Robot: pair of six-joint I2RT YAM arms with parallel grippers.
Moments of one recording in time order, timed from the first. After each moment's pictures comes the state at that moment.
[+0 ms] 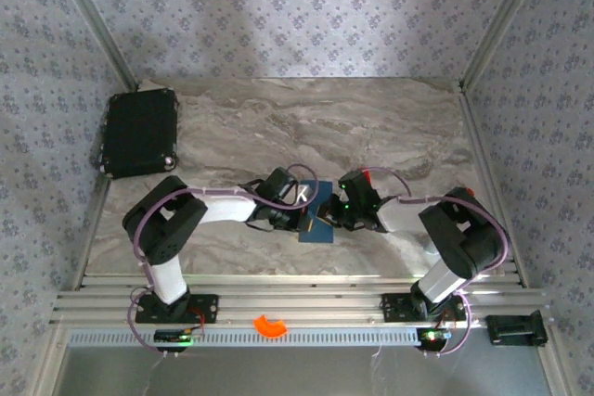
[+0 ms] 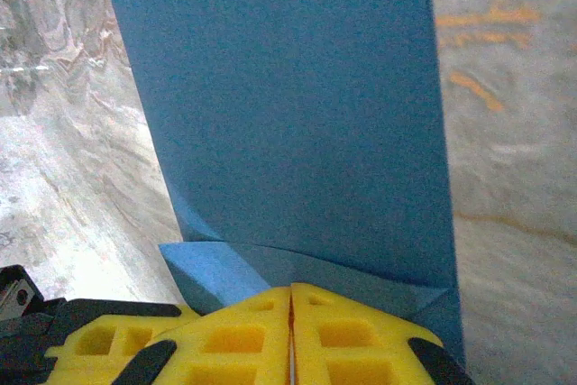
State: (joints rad) left arm -0.82 1.78 0.85 -0.11 0.47 -0.59; right arm 0.60 1.58 0.56 0.13 -0.38 1.01
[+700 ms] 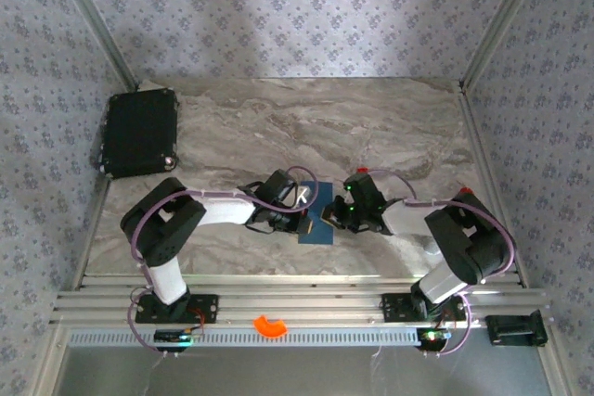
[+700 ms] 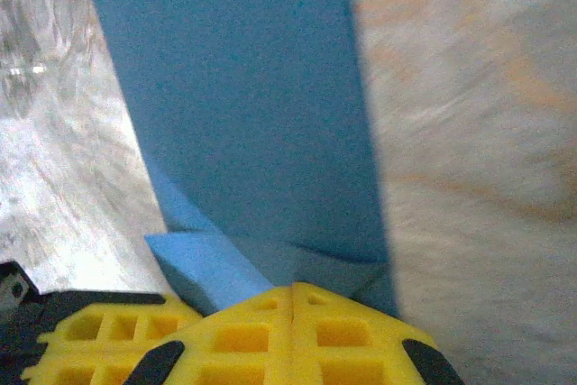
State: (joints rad) left arm -0.83 1.77 0.84 -0.09 0.45 -0.58; right arm 0.54 1.54 0.52 0.14 -0.40 1.00
